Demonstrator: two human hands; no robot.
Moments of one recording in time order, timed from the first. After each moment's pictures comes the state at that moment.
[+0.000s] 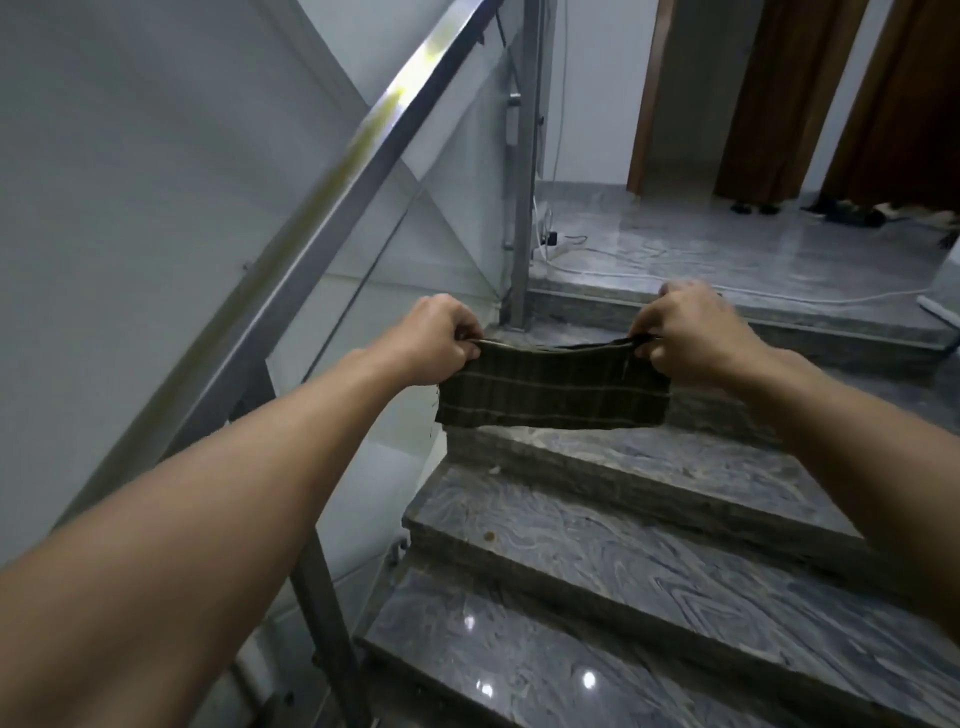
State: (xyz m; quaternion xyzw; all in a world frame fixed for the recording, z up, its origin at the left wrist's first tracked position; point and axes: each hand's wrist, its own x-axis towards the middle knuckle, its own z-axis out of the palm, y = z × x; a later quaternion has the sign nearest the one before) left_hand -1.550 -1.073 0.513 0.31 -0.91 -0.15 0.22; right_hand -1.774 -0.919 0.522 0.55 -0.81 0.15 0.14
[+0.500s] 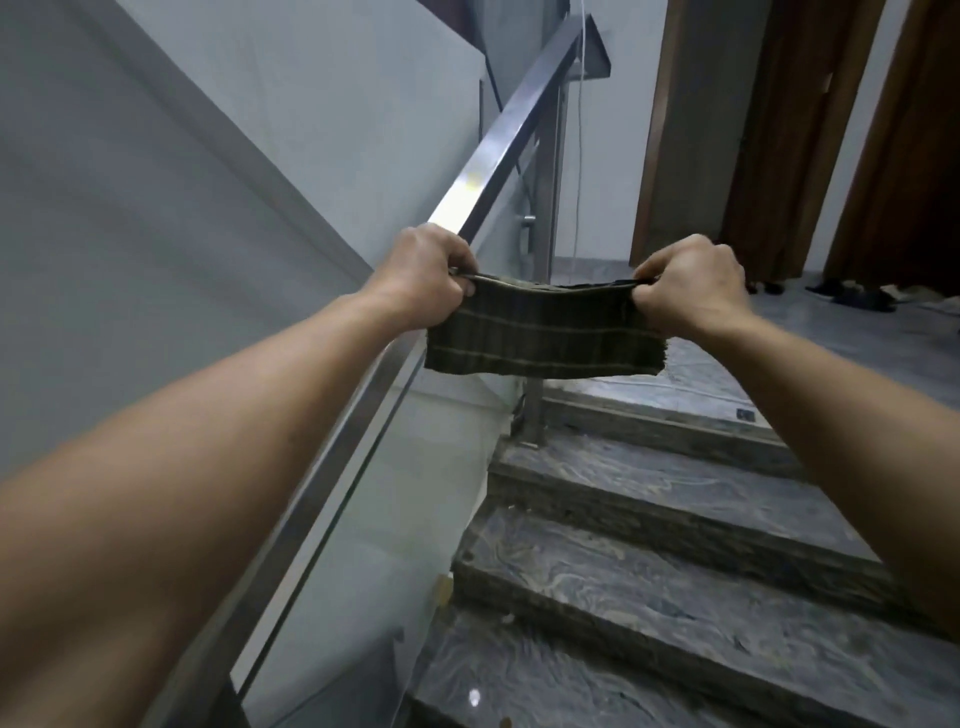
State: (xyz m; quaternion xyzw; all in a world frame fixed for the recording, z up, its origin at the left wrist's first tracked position) left_hand -1.622 -1.242 0.740 0.30 -0.87 -0.10 0.38; right_hand -1.838 -1.118 0.725 0.40 -0.81 0.39 0.18
